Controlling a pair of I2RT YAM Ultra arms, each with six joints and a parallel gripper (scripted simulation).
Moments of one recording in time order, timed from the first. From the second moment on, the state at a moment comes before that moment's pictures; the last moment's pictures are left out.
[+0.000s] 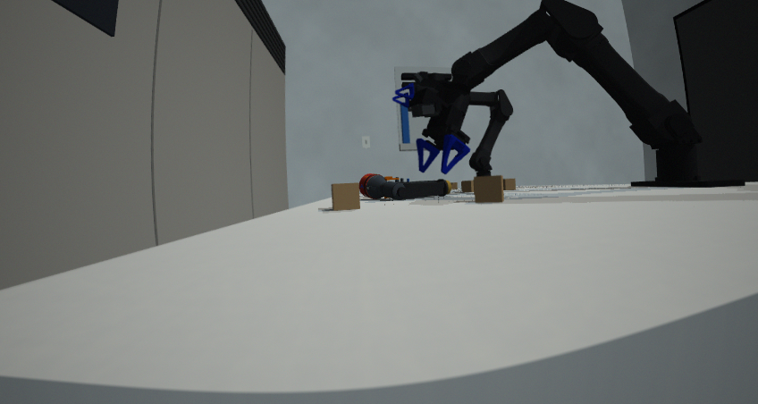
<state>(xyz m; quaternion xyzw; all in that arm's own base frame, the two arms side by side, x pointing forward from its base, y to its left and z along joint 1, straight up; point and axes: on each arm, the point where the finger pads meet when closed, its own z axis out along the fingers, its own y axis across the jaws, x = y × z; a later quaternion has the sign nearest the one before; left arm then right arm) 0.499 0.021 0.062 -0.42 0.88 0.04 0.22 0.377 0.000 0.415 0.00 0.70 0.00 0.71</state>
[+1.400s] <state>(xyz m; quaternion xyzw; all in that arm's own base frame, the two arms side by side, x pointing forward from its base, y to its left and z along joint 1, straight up) 0.516 0.036 0.020 -0.42 0.88 0.04 0.22 0.377 0.000 0.415 0.00 0.70 0.00 0.71</state>
